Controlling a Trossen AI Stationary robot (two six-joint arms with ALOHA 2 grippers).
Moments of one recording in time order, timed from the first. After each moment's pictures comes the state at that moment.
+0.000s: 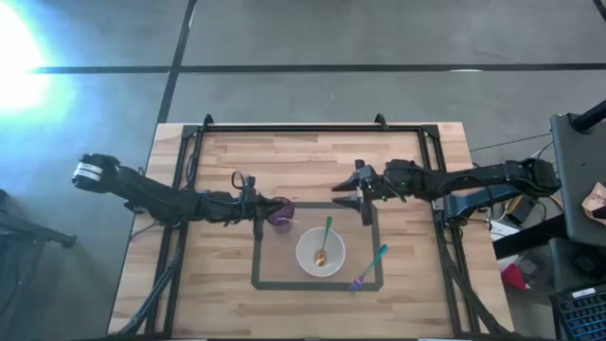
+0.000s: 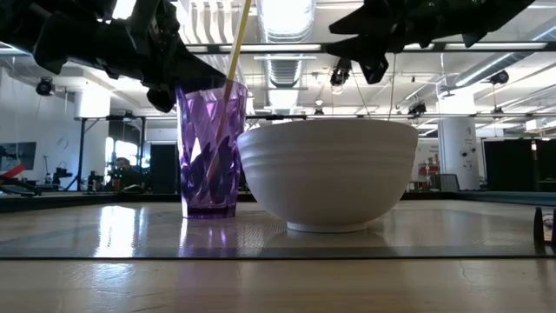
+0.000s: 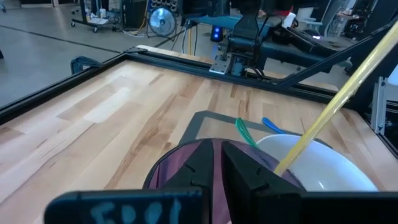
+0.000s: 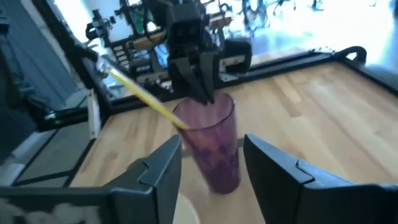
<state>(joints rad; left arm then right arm) -0.18 1.18 0.40 0.62 -0.37 -0.23 -0.06 1.17 0.62 0.36 -0.12 0.27</state>
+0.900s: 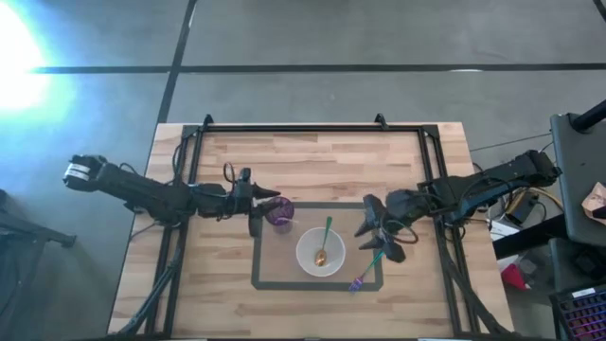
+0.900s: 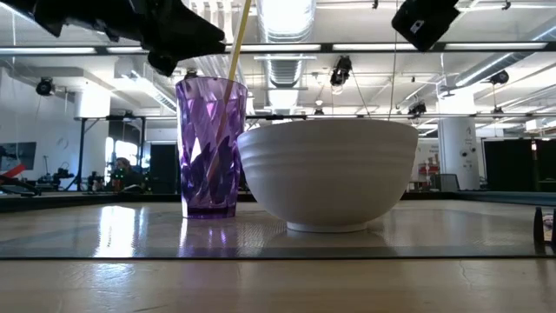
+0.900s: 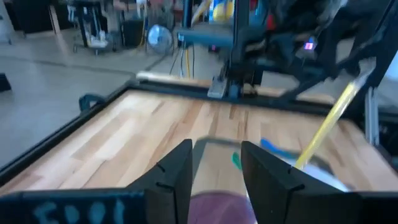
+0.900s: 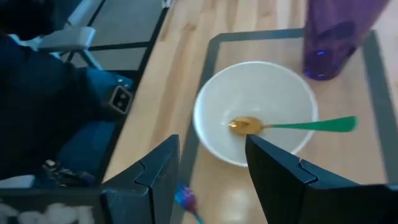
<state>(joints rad) -0.18 1.03 0.52 0.40 -0.37 -0.13 0.27 1.13 0.90 -0.41 -0.16 0.29</state>
